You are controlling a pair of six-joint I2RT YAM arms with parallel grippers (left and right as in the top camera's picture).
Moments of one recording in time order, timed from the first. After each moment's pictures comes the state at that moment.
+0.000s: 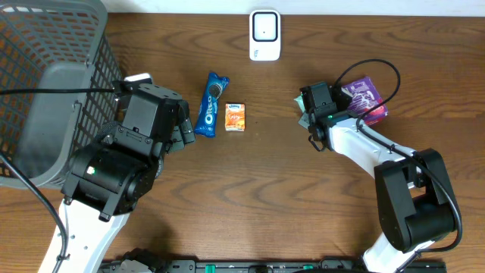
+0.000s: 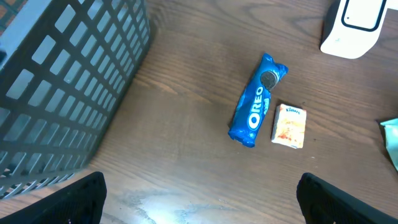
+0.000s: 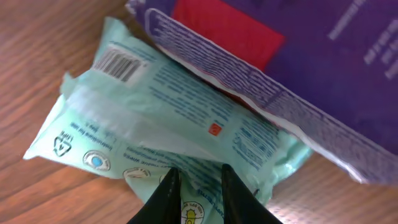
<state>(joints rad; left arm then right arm) -0.43 1.16 1.41 -1.20 -0.40 -0.56 0.34 1.84 1.02 -0.32 0.34 0.89</state>
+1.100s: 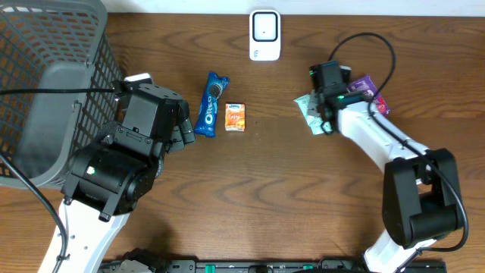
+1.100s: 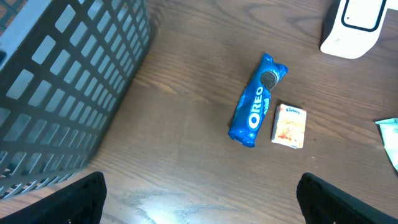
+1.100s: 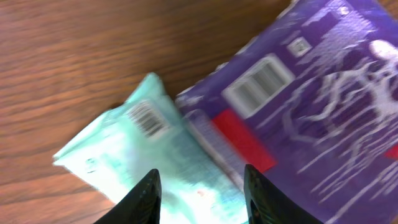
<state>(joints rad) -0.43 1.16 1.41 -1.20 -0.40 -0.56 0.27 1.85 1.20 -0.44 0.31 0.45</state>
